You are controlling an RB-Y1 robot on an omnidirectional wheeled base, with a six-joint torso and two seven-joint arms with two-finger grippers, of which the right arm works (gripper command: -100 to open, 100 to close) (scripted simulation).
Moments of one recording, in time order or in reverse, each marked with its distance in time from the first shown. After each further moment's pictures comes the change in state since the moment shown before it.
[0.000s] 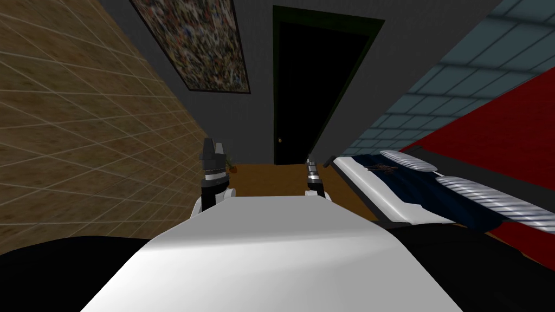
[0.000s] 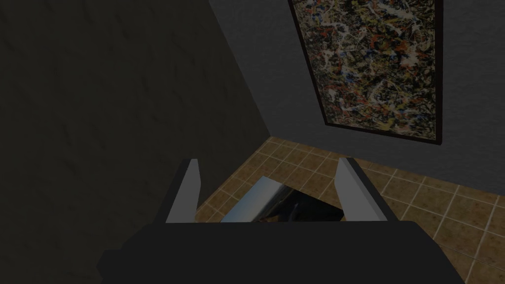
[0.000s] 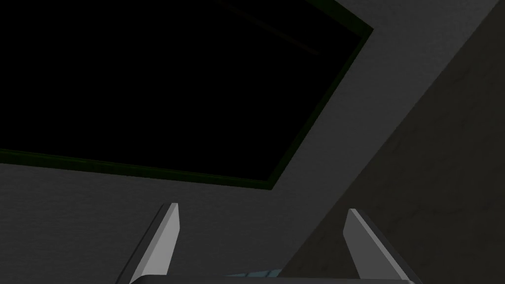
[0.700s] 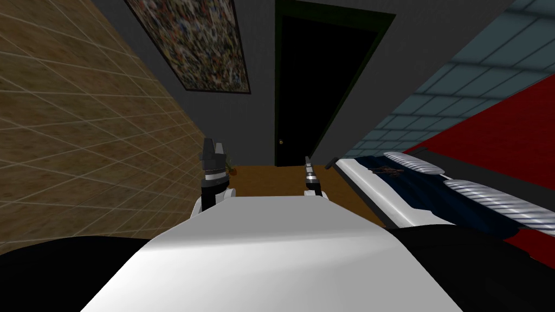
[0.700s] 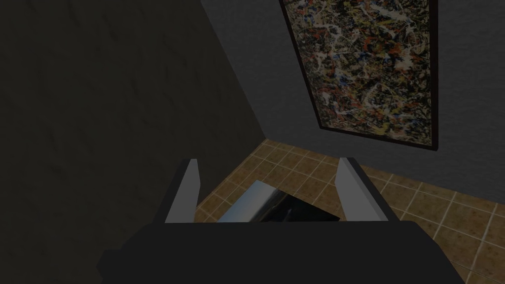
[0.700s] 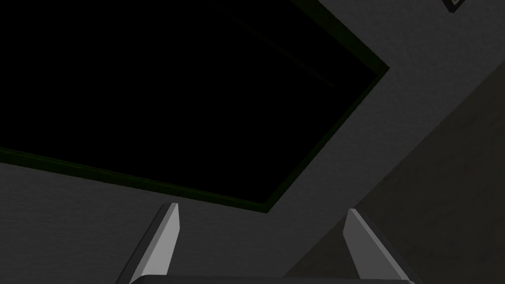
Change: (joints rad) arm -0.055 -0.025 -0.006 0.137 -0.003 -0.045 0.114
